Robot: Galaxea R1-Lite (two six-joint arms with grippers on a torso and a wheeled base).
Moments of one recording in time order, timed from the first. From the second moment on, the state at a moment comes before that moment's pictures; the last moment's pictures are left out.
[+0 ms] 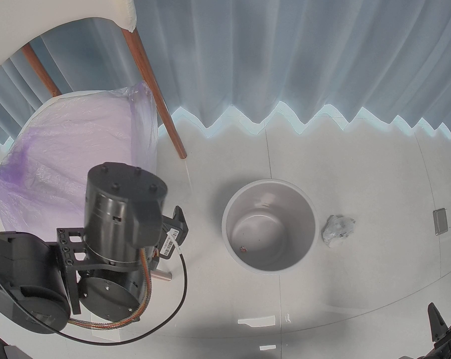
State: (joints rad) left arm -0.90 1.62 -0.81 -0.39 0.96 0.14; right arm 0.00 0.02 -0.02 0.00 0.01 0.01
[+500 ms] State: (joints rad) left arm -0.82 1.67 -0.82 -0.39 0.97 0.15; right arm 0.00 0.02 -0.02 0.00 0.02 0.01
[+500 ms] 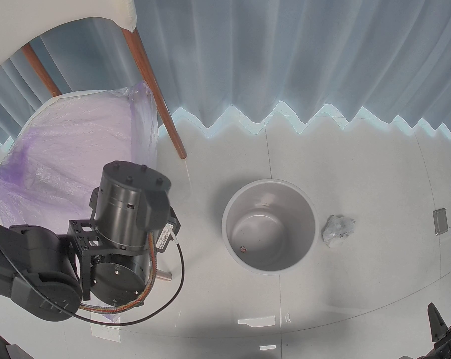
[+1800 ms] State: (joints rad) left arm -0.84 1.43 -0.78 -0.40 0.62 0.29; right arm 0.00 0.02 -0.02 0.00 0.02 0.01
